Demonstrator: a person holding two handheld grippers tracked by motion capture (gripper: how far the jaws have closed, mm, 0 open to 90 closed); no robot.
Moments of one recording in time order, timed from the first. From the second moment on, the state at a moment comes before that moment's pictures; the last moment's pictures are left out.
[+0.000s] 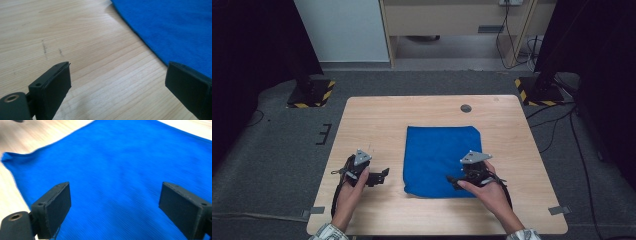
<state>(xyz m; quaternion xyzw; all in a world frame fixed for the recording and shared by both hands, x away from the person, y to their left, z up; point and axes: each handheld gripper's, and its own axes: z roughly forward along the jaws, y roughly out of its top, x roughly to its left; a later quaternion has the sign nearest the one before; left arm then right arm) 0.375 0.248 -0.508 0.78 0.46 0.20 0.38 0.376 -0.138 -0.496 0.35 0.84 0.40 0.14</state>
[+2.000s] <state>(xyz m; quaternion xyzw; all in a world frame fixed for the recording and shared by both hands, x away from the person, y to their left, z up) 0.379 0.246 -0.512 0.78 0.47 0.21 0.37 0.342 0.020 -0.524 0.23 0.89 0.39 0.09</state>
